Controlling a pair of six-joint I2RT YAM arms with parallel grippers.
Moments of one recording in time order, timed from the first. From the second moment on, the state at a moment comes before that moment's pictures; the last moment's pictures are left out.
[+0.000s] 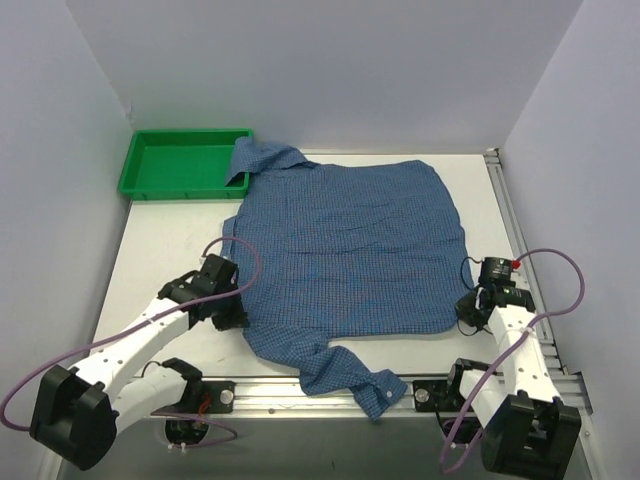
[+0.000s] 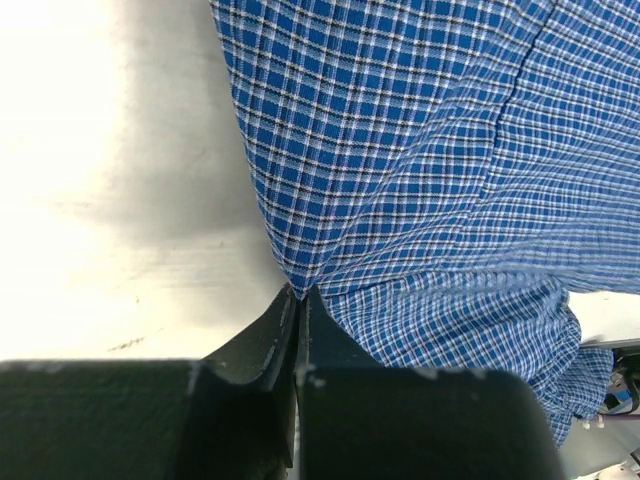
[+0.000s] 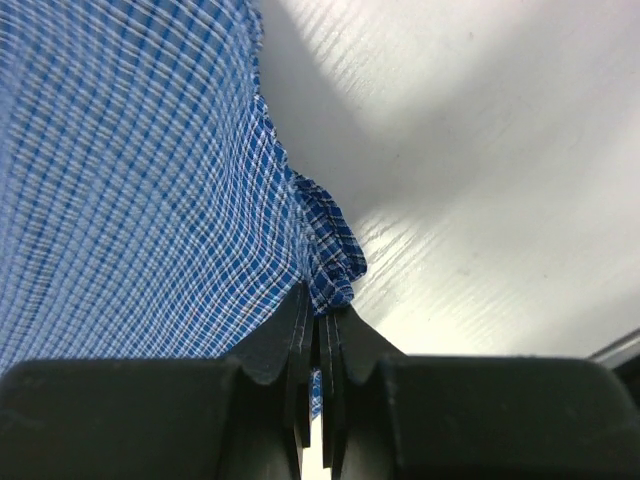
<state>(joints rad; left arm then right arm) -0.48 1.02 0.60 -0.74 0.04 -0.81 -0.21 0.91 0.50 -0.75 0.11 0.70</state>
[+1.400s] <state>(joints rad) -0.25 1.74 1.21 -0.65 -0.03 -0.54 -0.14 1.75 1.21 -0.72 0.06 0.57</state>
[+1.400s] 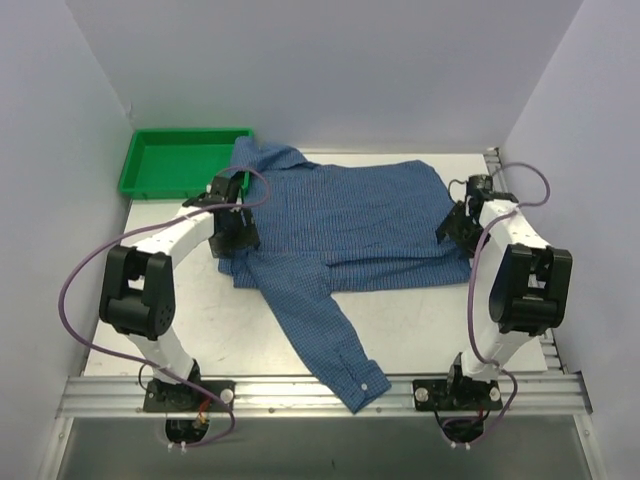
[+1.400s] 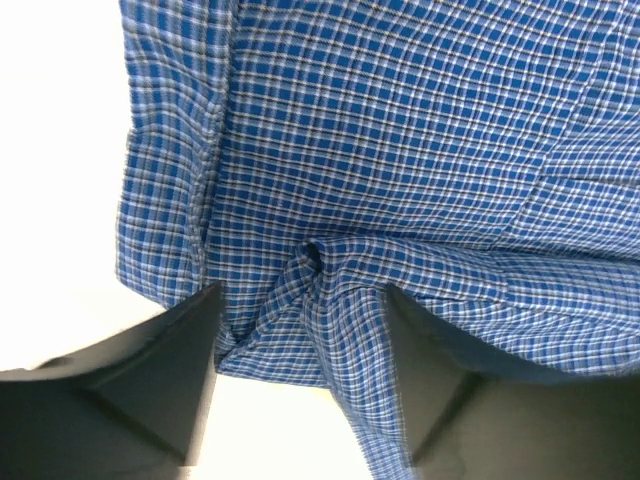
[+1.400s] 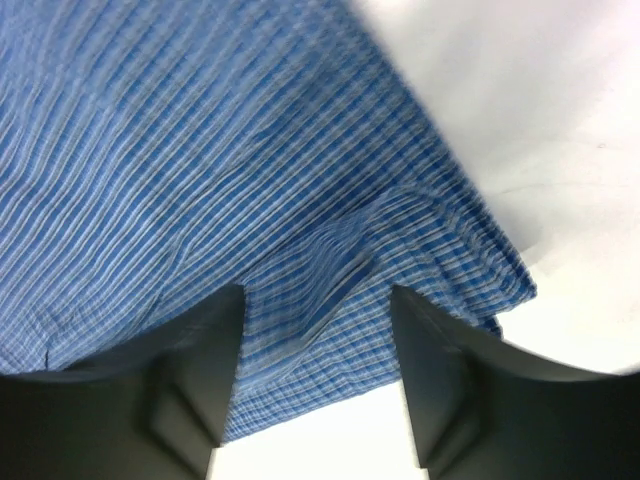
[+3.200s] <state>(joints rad) -0.17 1.16 0.82 -0.62 -0.30 -0.44 0.89 1.61 1.30 -0.82 0.19 0.08</state>
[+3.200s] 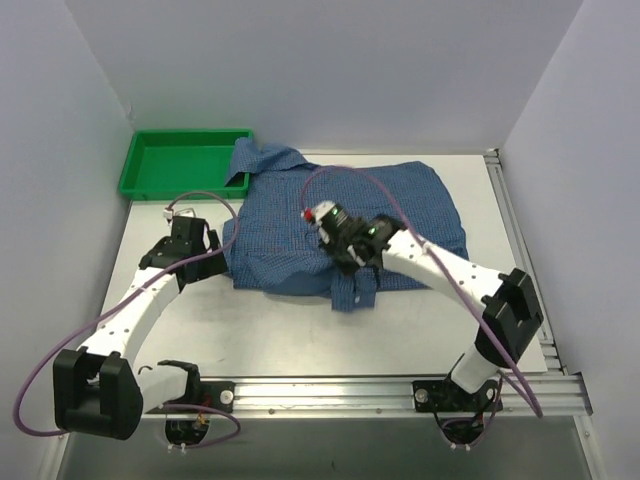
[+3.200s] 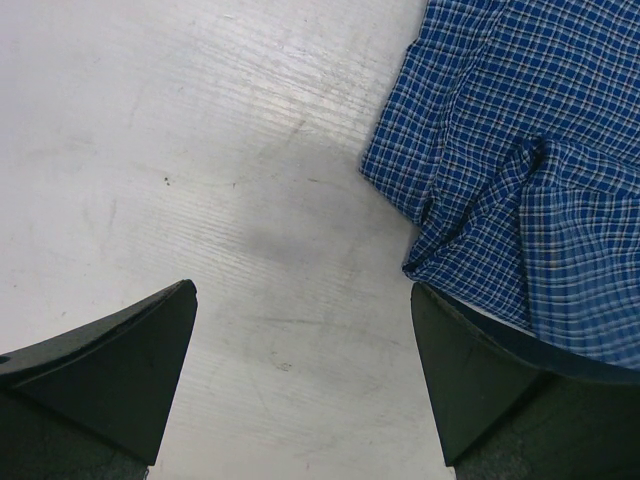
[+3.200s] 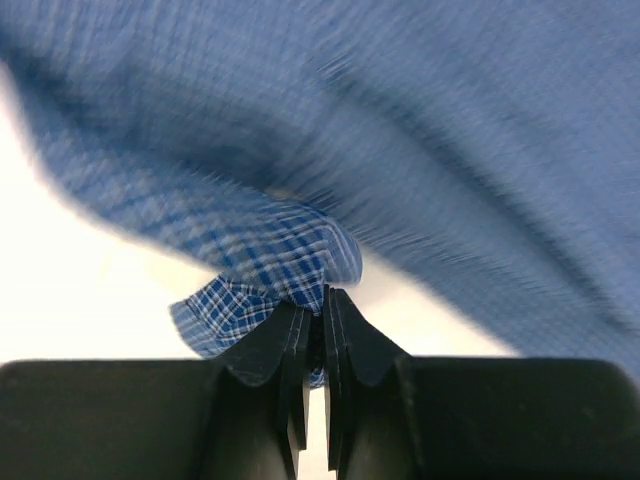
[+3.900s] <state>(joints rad) -0.17 1.26 0.82 -0.62 -0.10 -0.46 0.49 1.93 1.79 -0.84 0.37 0.07</state>
